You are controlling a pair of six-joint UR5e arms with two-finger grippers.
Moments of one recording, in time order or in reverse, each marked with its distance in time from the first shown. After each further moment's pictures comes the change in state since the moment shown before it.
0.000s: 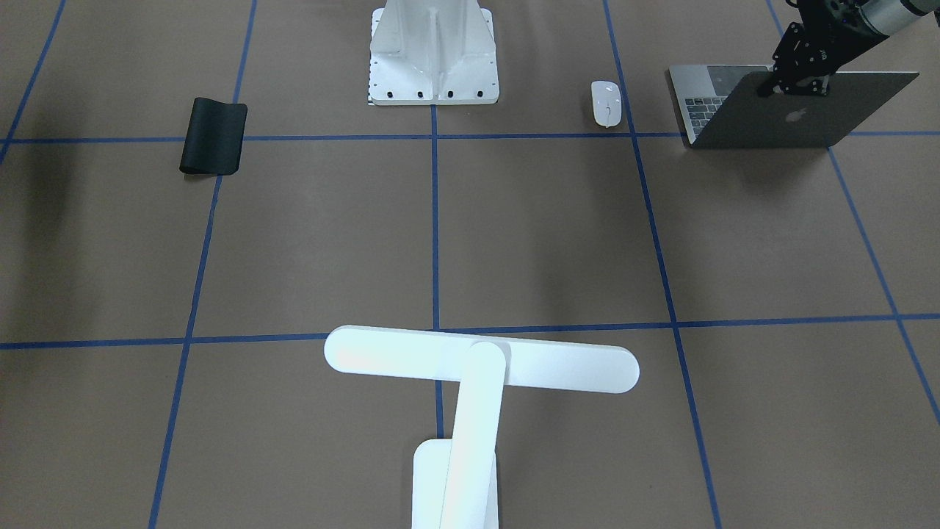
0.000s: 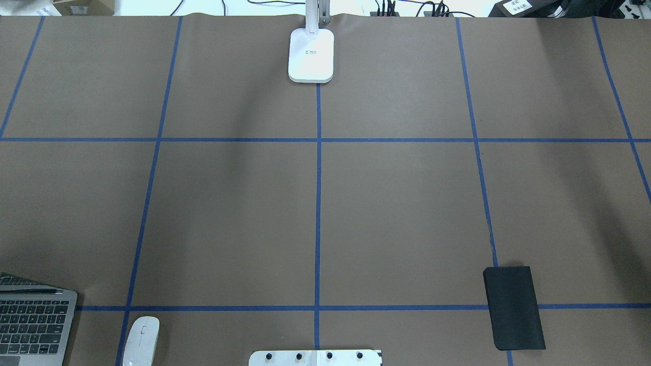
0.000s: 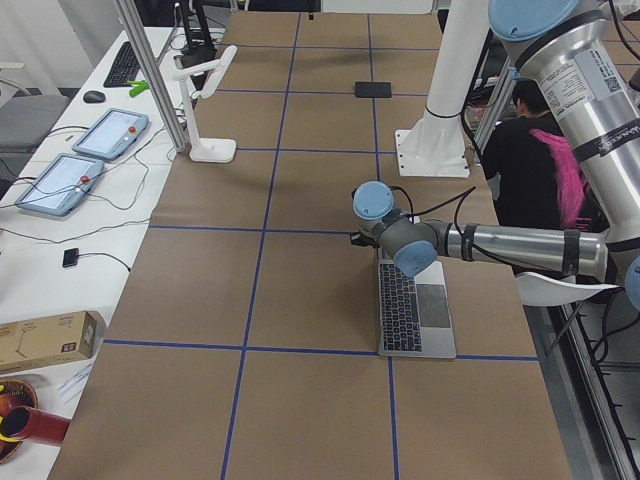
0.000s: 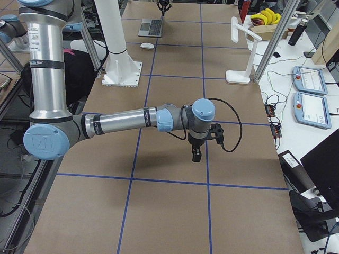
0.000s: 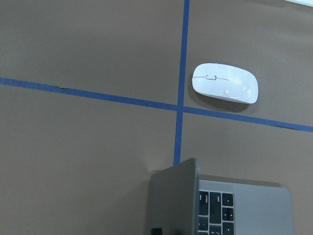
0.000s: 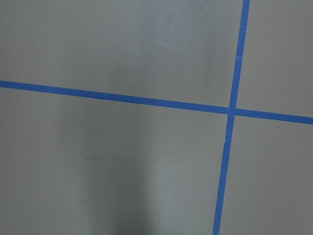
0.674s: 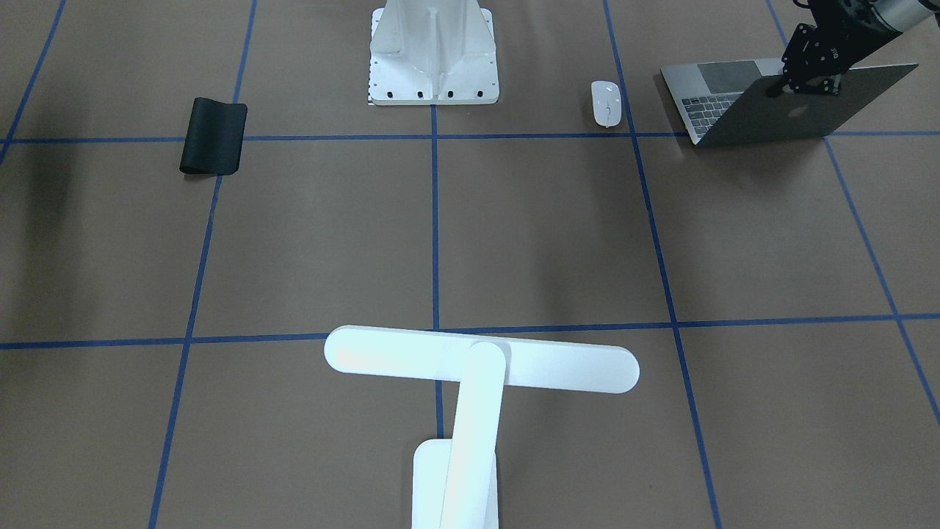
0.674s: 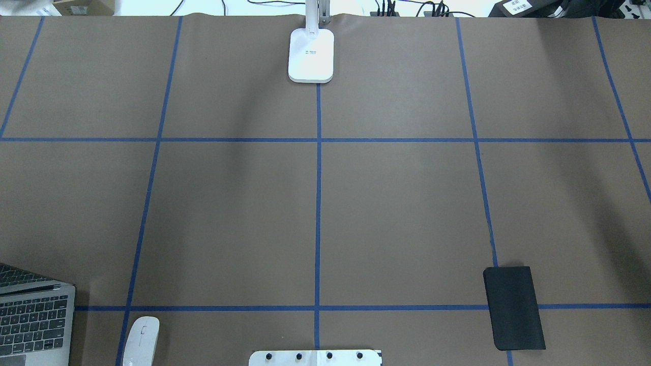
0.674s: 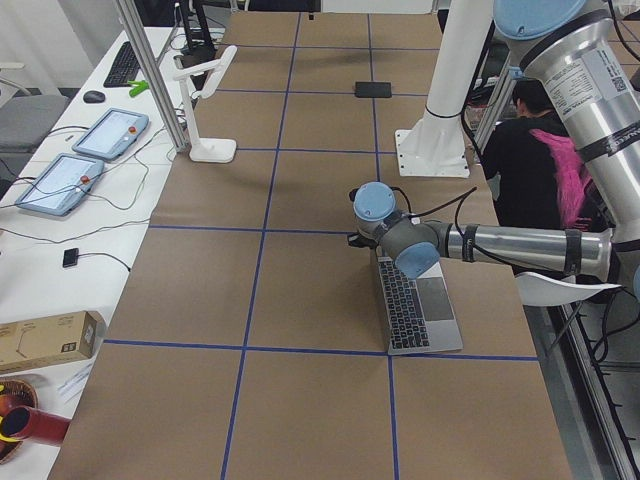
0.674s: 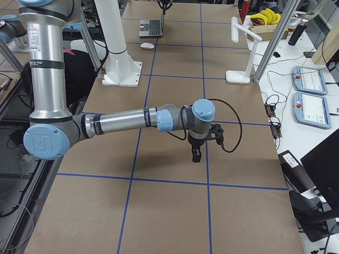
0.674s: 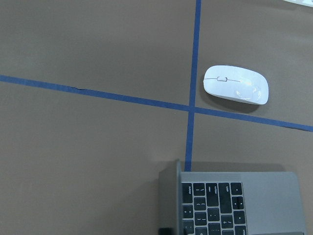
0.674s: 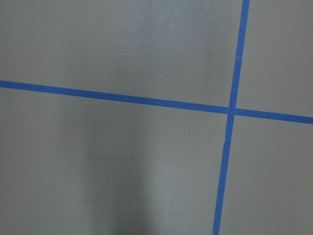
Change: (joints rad) left arm -0.042 0.003 0.000 -0.004 -0.001 0.001; right arm 0.000 0.000 -0.003 0.000 0.000 0.000
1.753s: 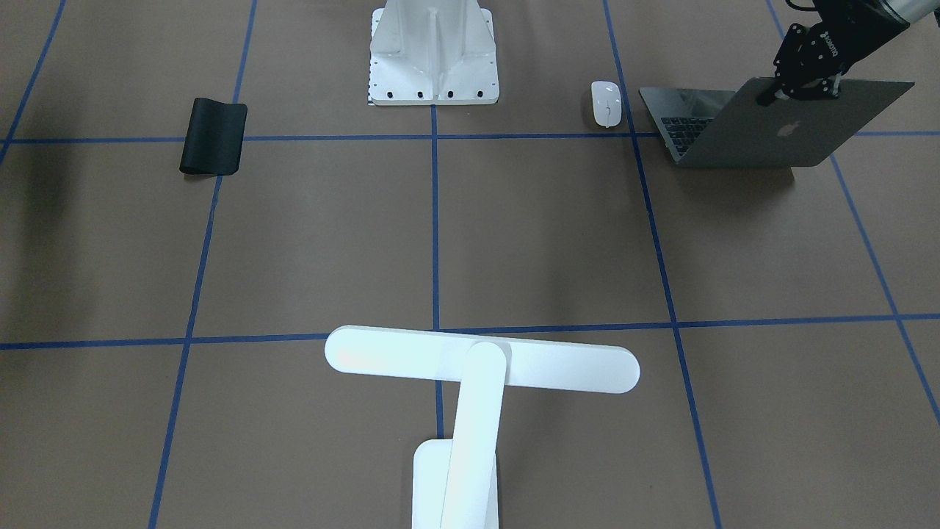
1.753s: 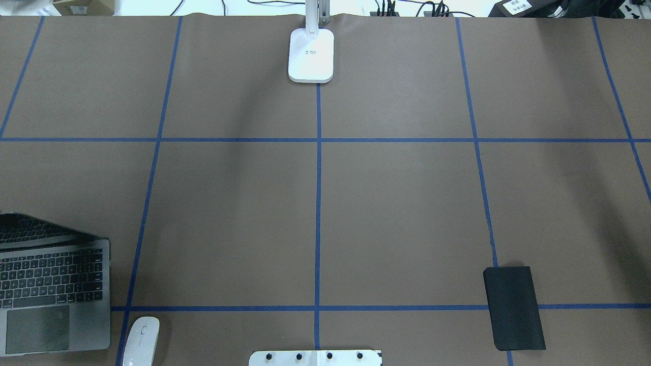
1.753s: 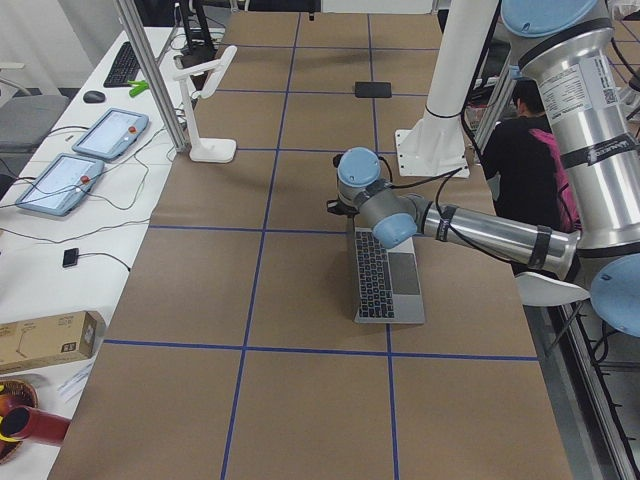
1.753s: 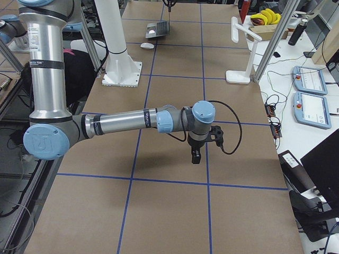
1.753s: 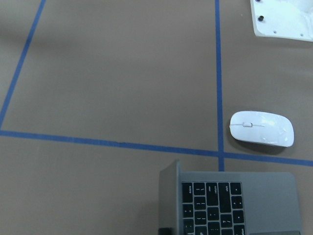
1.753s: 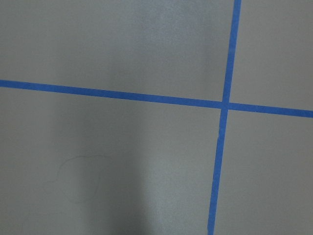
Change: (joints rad) left arm -0.057 -0.210 -0.066 0.135 -0.004 -0.012; right arm 0.000 -0.003 -0.029 0.002 -0.006 0.007
